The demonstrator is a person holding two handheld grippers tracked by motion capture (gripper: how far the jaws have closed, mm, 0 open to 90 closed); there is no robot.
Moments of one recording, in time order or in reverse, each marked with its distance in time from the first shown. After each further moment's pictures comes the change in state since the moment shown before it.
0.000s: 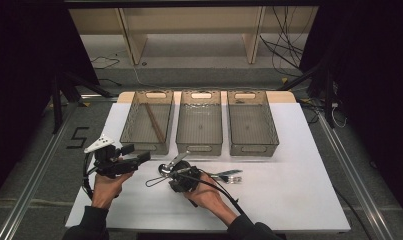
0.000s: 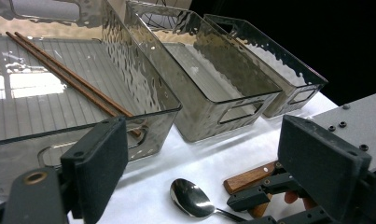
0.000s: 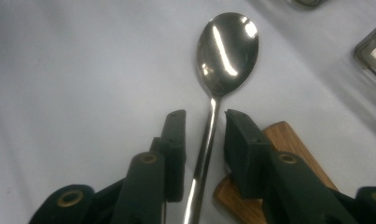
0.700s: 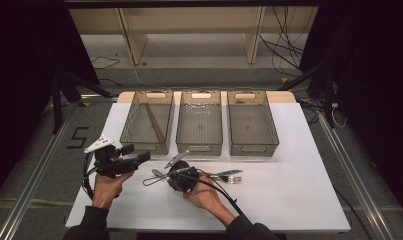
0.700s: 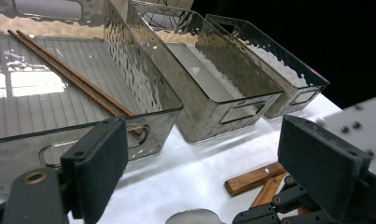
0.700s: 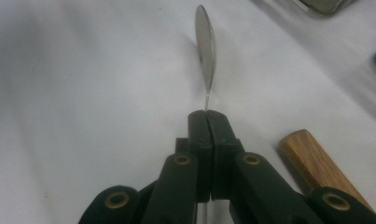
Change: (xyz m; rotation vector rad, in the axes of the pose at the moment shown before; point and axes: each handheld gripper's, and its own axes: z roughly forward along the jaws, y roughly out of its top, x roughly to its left) left arm 0.001 -0.001 0.001 -0.003 0.006 -0.010; right arm 0.007 0.004 -0.003 -0.013 0.035 0.012
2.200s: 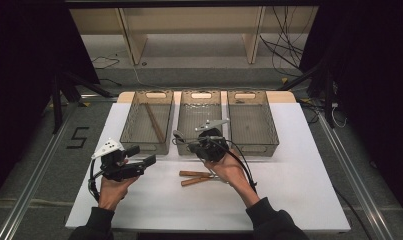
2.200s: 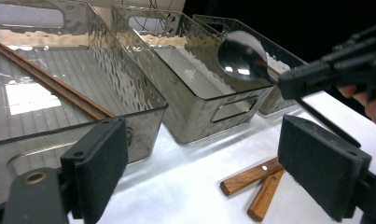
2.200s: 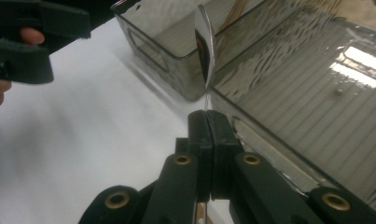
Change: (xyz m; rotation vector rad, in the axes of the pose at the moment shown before) left arm -0.010 -0.013 0.010 -0.026 -0.026 0.080; right arm -0.071 0.017 -0.096 -0.238 -0.054 0.148
